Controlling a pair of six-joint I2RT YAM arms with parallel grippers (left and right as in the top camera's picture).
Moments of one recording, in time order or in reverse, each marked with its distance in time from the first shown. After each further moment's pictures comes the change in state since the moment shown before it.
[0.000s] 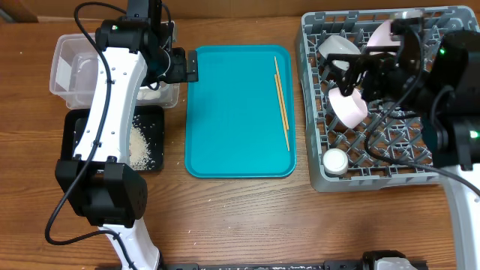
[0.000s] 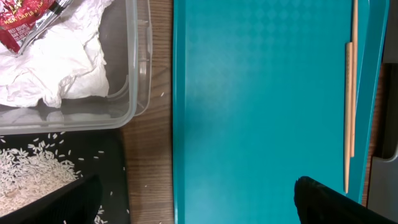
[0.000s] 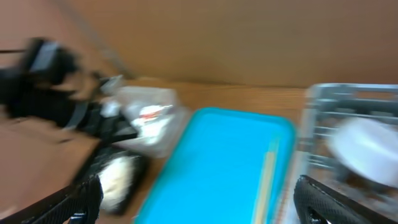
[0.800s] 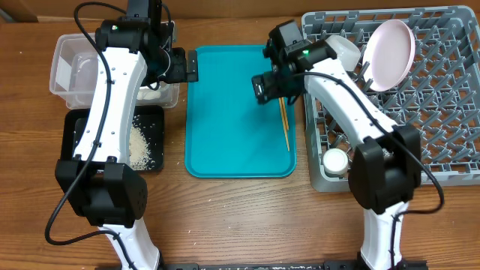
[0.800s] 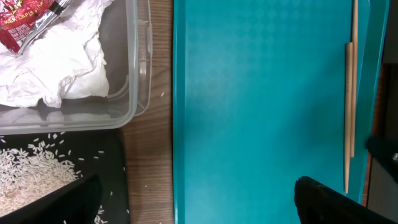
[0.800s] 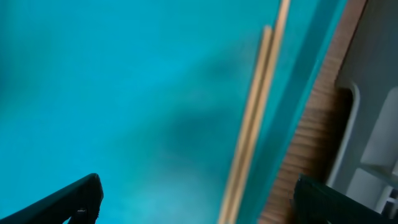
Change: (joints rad) left arm 0.000 0.000 0.000 0.000 0.000 0.000; right arm 0.370 0.855 0.390 -0.314 0.550 -0.047
